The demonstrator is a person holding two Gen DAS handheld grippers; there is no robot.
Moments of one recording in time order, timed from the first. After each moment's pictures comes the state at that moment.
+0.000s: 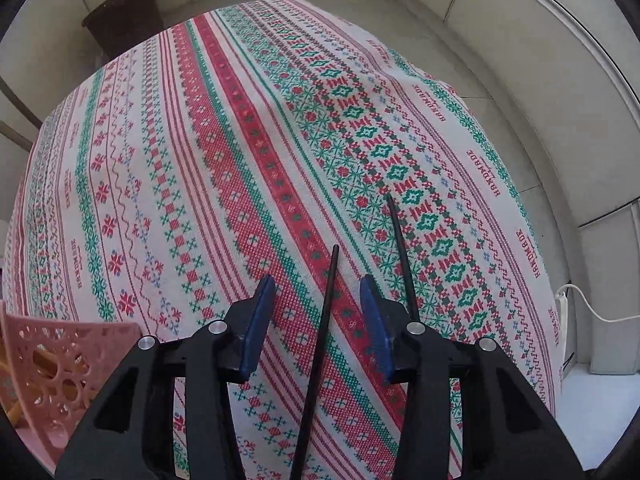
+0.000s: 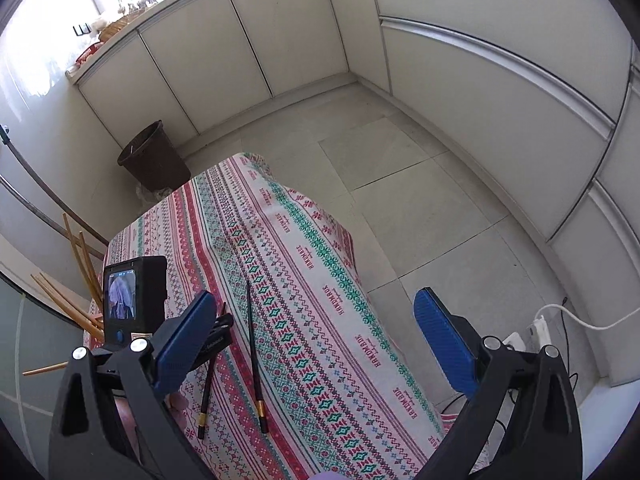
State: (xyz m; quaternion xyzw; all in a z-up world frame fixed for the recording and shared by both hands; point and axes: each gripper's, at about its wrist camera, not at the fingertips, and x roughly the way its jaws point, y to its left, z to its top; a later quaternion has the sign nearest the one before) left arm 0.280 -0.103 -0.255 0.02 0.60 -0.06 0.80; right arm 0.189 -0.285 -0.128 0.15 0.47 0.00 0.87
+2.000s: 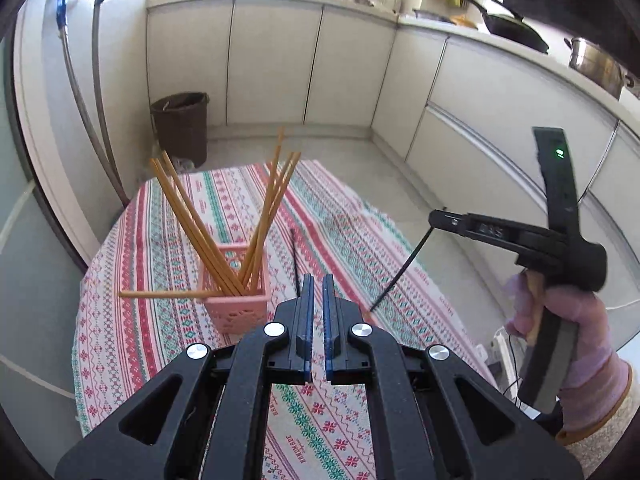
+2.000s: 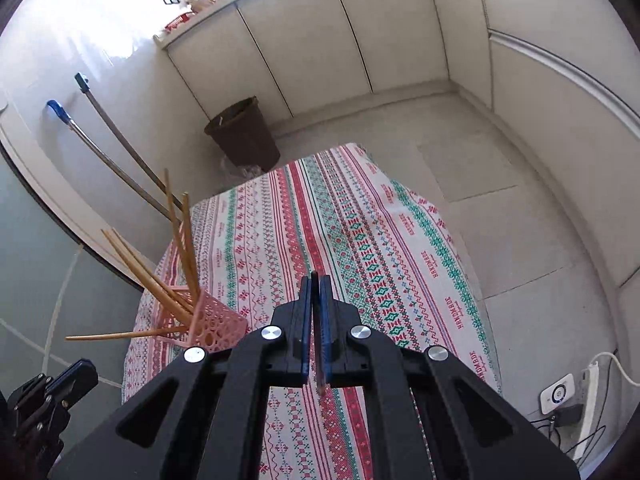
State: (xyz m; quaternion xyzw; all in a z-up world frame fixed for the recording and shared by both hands) left arm 0.080 -0.011 -0.062 -0.06 0.37 -0.08 0.92; right arm 0.182 -0.207 -0.092 0.12 0.43 0.16 0.88
